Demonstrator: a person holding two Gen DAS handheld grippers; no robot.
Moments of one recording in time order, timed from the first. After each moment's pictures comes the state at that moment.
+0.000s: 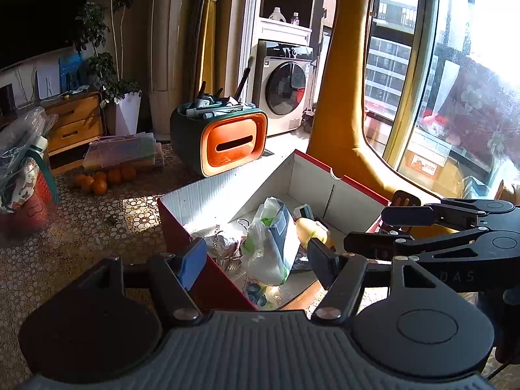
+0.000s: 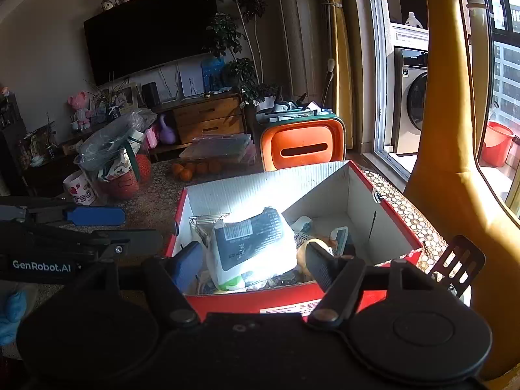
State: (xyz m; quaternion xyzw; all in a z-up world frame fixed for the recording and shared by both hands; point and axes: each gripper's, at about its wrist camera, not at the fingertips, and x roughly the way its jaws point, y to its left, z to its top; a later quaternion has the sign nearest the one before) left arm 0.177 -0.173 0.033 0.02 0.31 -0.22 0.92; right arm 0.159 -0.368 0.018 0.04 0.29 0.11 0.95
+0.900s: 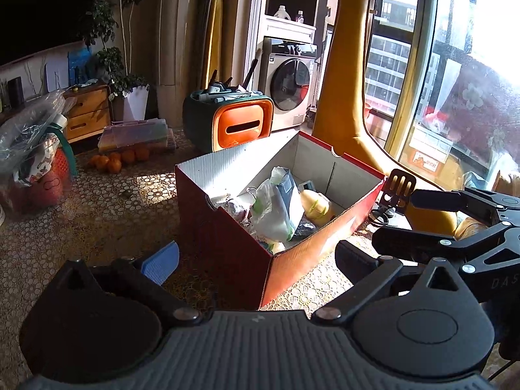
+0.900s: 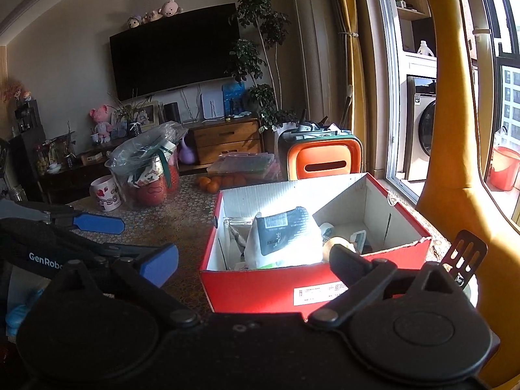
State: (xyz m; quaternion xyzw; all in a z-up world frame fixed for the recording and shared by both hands) left arm 0.129 -0.146 0.019 0.02 0.31 -0.22 0.93; right arm 0.096 -0.350 0.012 0.04 0.24 0.14 0.96
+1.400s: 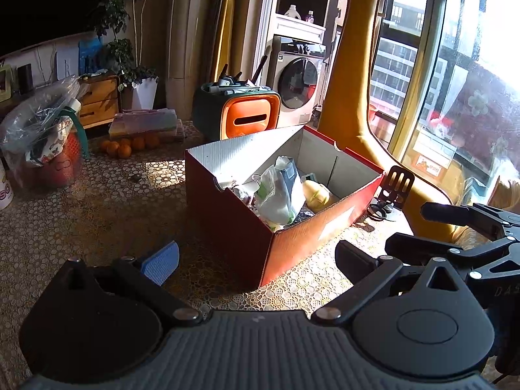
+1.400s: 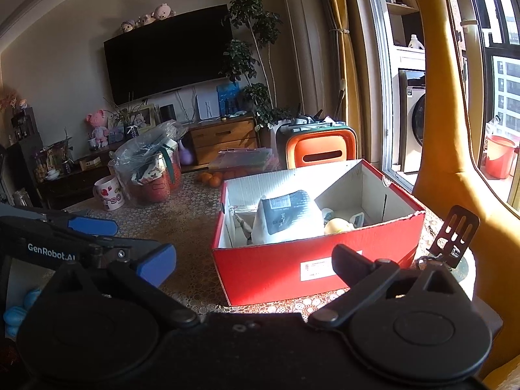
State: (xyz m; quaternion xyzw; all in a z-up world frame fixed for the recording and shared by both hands) left arm 0.107 -0.134 0.018 0.00 0.32 -0.20 0.93; right arm 0.065 -0.345 0.006 0.06 0.24 0.12 0.96
